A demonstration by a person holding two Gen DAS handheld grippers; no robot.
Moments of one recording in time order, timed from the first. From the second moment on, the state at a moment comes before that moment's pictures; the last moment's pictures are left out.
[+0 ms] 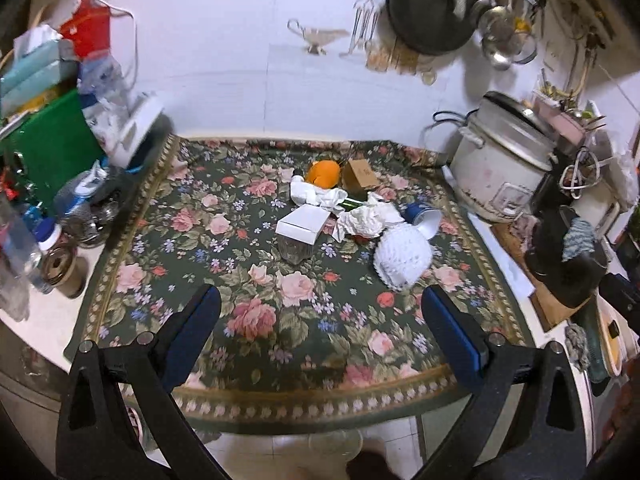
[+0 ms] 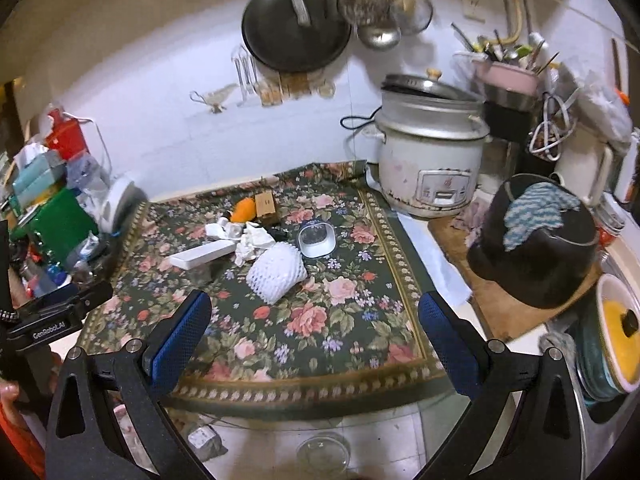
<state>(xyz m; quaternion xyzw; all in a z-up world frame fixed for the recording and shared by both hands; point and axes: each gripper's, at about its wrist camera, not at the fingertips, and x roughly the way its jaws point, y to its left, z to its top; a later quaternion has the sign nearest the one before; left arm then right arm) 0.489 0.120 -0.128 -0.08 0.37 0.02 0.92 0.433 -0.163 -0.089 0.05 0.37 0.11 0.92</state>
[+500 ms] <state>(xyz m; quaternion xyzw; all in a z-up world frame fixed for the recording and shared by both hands) 0.639 0.134 -0.197 -0.08 0.42 0.07 0.90 0.621 -0.132 -0.166 0.01 0.46 0.19 0.87</state>
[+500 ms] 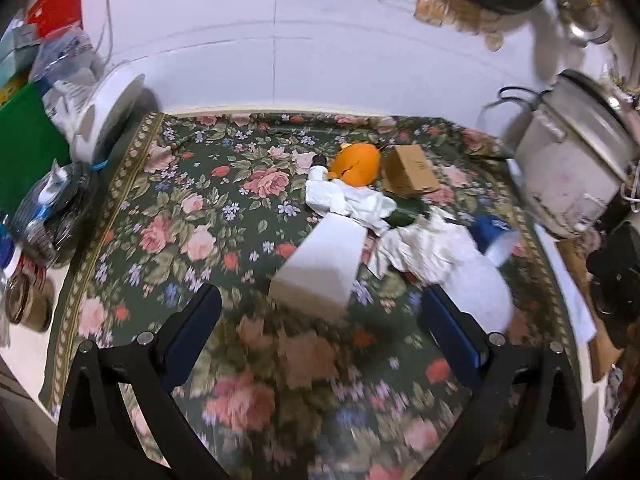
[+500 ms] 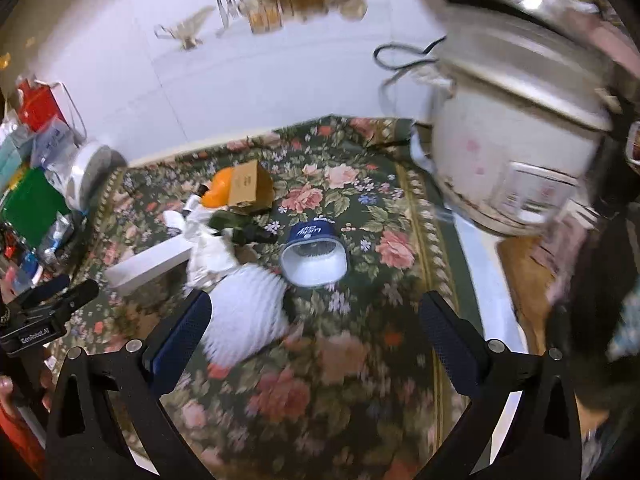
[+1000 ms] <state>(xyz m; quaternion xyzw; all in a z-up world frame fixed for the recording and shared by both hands) 0.671 0.129 -0.239 -0.07 0.45 0.07 0.89 0.701 -0.099 -0.242 0.01 0.53 0.20 0.82</state>
